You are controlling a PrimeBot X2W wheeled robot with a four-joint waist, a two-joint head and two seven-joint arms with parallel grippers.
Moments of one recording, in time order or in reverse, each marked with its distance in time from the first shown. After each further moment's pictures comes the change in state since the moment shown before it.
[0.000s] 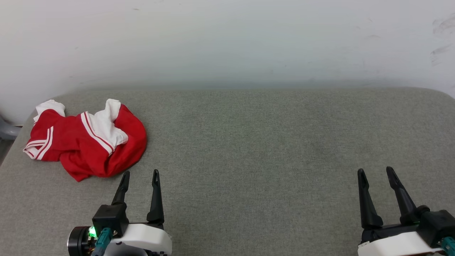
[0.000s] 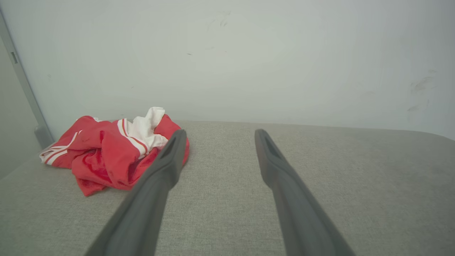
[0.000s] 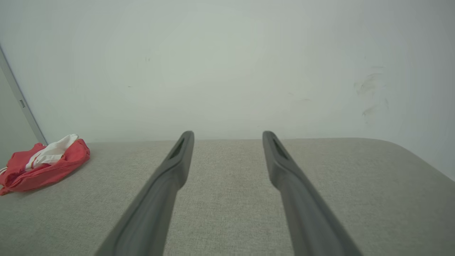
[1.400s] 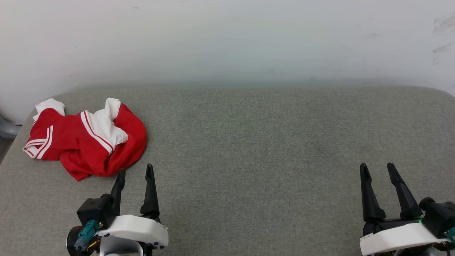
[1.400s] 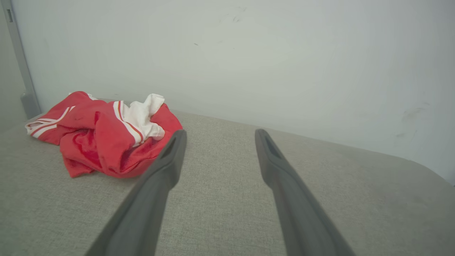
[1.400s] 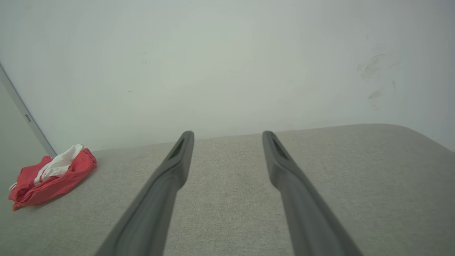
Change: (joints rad) left arm -0.021 -0.001 0.016 -0.018 -0.168 0.006 0.063; right arm -0.027 0.000 -0.007 0.007 0.101 0.000 0.065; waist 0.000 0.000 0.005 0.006
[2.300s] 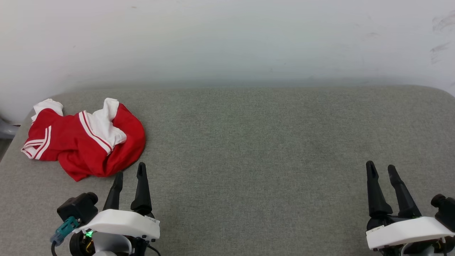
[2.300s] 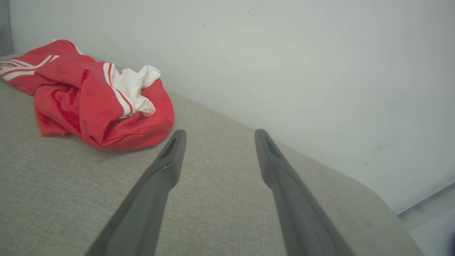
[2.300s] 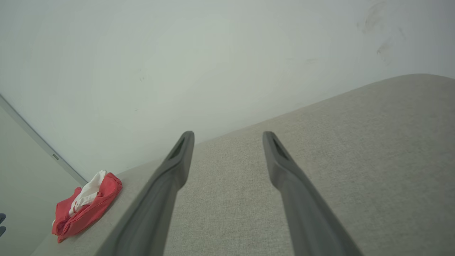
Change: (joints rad) left arm -0.014 -0.001 0.038 0.004 -0.273 -0.022 0.063; right arm -0.024 0.000 -0.016 0.038 0.264 0.000 0.064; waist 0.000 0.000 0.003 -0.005
